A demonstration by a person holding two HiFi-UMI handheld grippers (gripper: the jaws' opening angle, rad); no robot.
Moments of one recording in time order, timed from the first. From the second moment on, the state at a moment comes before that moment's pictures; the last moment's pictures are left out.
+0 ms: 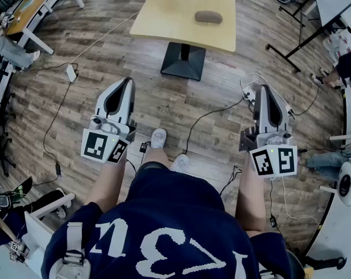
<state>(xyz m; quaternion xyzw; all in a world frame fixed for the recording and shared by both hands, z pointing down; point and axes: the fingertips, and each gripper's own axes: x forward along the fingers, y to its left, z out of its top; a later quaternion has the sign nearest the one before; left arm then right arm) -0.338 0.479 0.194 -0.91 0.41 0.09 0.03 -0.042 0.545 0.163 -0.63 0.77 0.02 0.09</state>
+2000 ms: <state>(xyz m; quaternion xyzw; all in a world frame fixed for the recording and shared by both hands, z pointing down) -0.267 0.153 0.185 -0.92 0.37 0.09 0.03 0.007 0.235 0.151 -0.67 0.74 0.02 0.09</state>
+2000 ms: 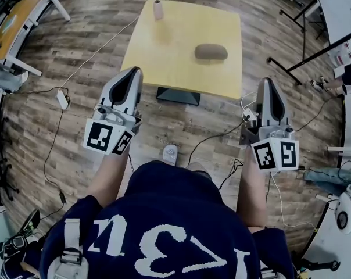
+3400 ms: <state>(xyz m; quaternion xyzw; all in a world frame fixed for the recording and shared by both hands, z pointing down) -0.094 -0.065 0.200 -0.88 0.47 0.07 0.02 0.192 -0.047 0.163 -0.58 0.81 -0.01 0.10</state>
